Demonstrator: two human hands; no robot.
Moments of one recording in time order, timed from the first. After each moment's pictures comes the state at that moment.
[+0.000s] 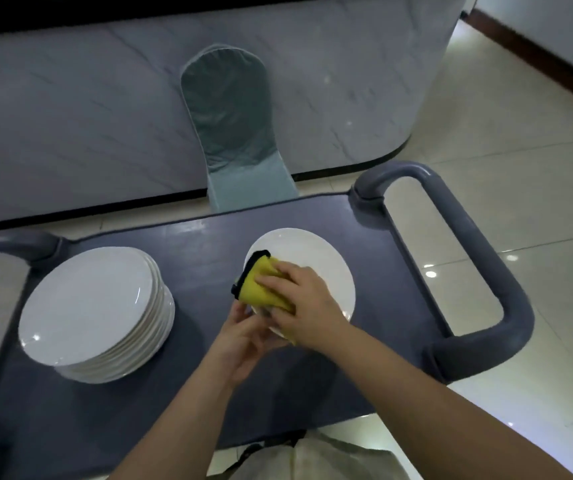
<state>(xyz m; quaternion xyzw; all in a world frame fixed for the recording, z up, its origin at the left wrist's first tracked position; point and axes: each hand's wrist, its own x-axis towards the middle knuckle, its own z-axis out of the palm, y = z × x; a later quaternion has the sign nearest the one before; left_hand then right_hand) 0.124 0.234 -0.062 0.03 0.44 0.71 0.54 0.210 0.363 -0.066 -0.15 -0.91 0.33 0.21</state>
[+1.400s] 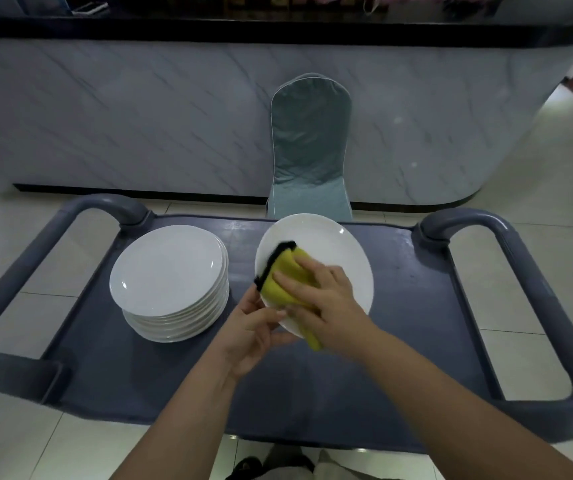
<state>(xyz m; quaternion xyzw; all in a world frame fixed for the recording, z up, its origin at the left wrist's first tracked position) 0.104 0.181 -0.026 0.05 0.41 0.79 0.46 0.180 0.339 -0.024 -0.01 -0.95 0.28 0.13</state>
